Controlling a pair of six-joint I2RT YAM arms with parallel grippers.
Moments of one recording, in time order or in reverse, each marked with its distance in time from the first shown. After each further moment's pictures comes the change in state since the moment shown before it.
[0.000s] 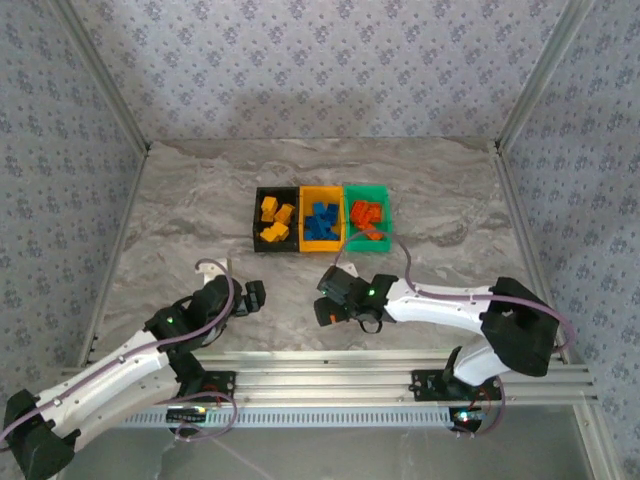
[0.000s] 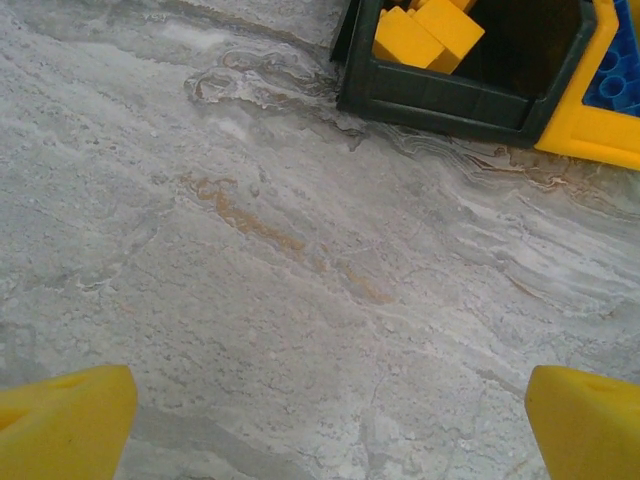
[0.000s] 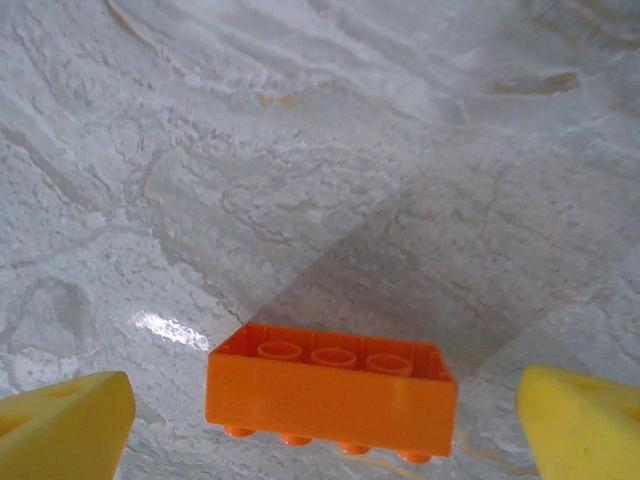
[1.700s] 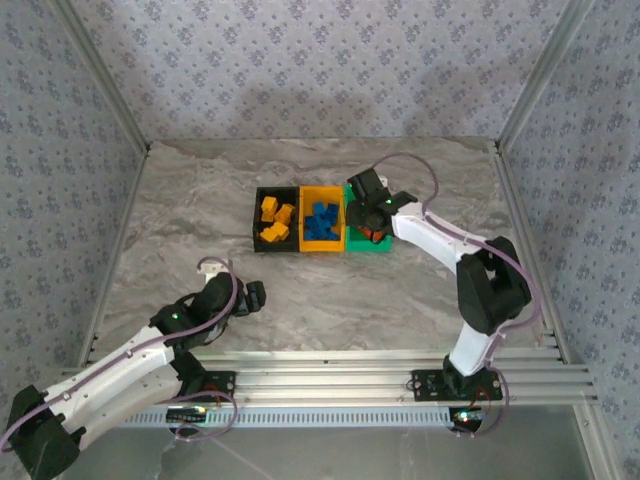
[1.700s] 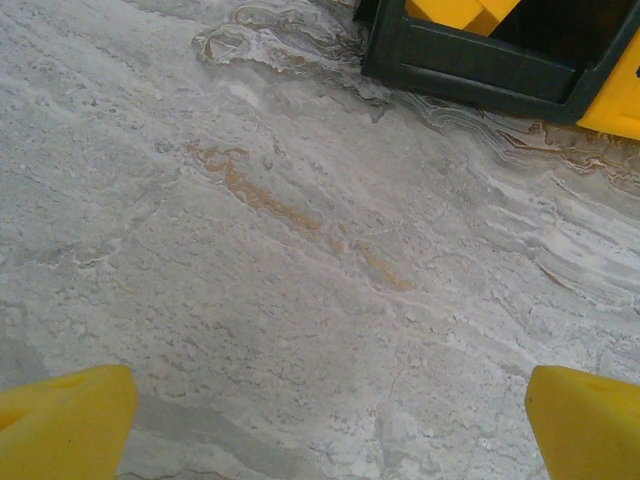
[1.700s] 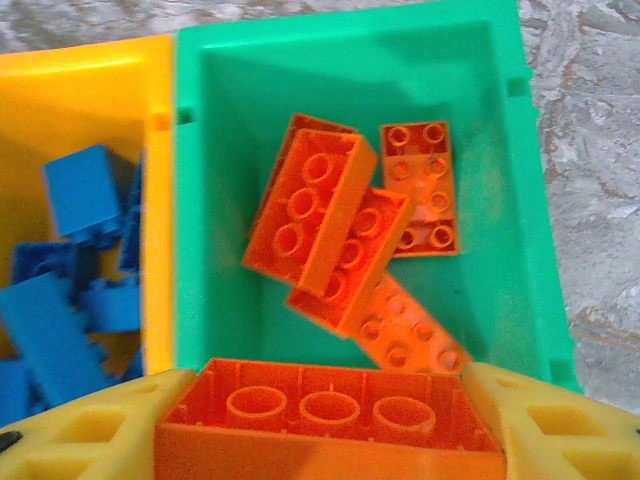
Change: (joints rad) left arm 0.050 0.044 -0.012 0.019 0.053 -0.007; right arm -0.532 0.278 0.496 -0.040 0.056 -0.185
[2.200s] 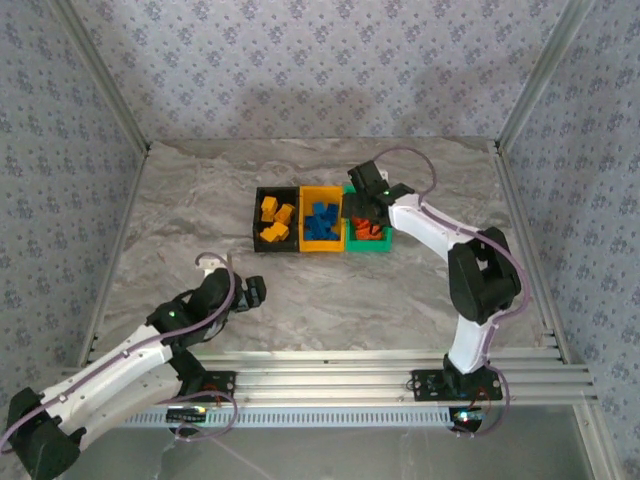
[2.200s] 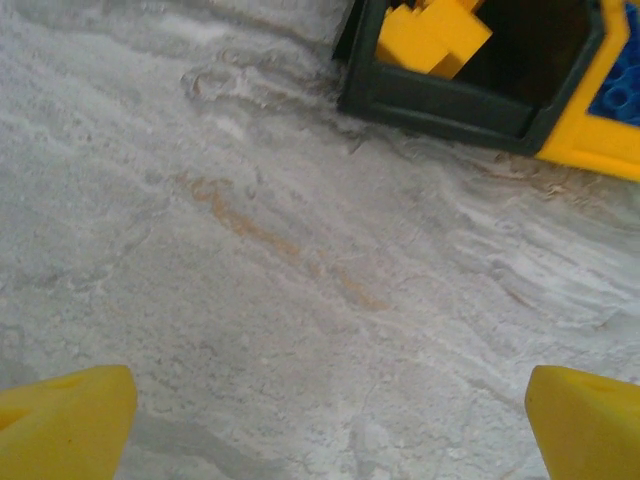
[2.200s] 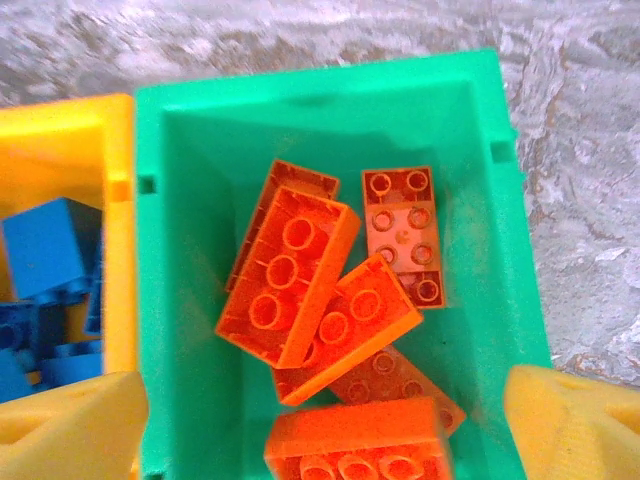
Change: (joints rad) left arm 0.002 -0.002 0.057 -0.012 -0.003 0.011; right arm -0.018 0.043 0.066 0.003 0.017 -0.014
